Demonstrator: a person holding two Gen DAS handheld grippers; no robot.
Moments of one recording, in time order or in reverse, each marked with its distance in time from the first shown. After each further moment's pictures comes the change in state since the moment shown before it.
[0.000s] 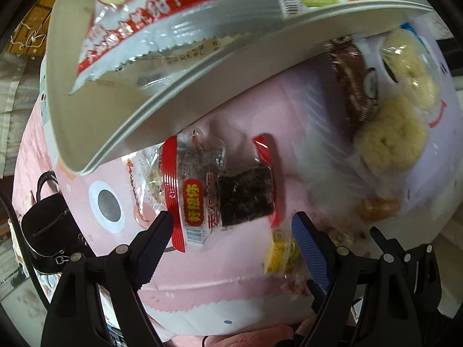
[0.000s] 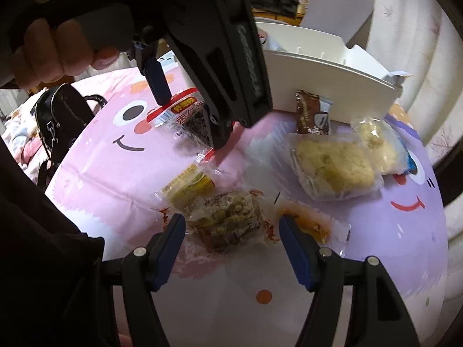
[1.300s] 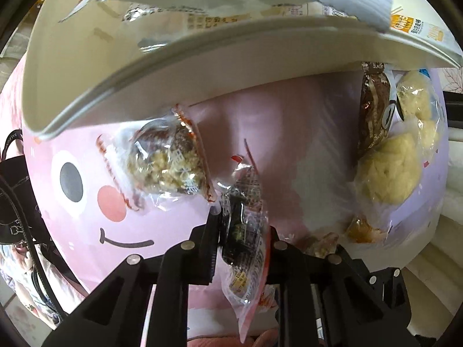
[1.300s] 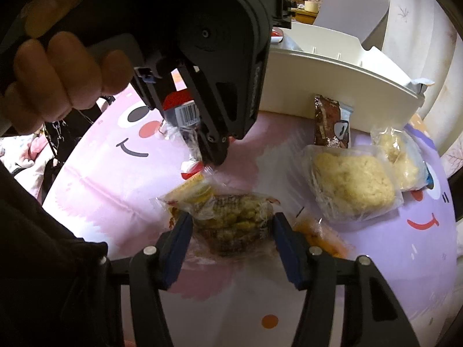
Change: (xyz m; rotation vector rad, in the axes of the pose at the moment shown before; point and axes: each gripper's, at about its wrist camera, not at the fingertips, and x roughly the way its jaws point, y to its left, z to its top) left arm 0.012 0.033 -0.003 -0.197 0.001 -0.188; right arm 0.007 0.004 0.004 -0.013 0.009 0.039
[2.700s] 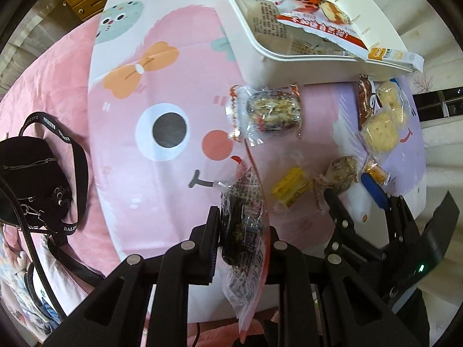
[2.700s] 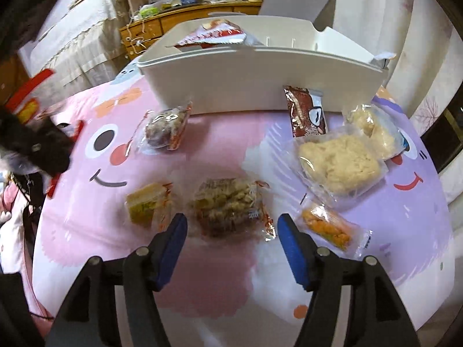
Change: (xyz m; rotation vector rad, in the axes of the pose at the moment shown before) left arm -0.063 0.124 -0.120 -0.009 -0.183 -0.065; right arm 0.013 0.013 0.020 0.251 0.010 -0.177
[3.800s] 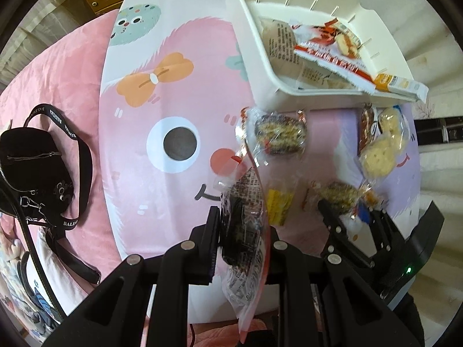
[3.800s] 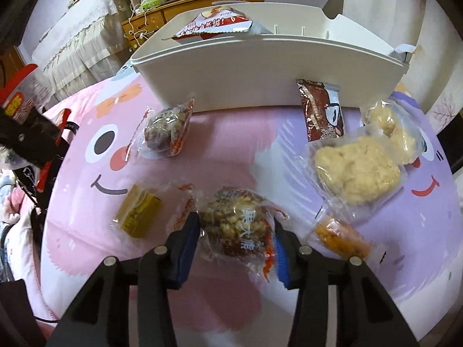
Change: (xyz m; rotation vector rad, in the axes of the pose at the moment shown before) left arm -0.014 -0.004 0.021 -0.086 -0.023 -0.003; right arm 0.018 -0.002 0.020 0.003 0.070 0.087
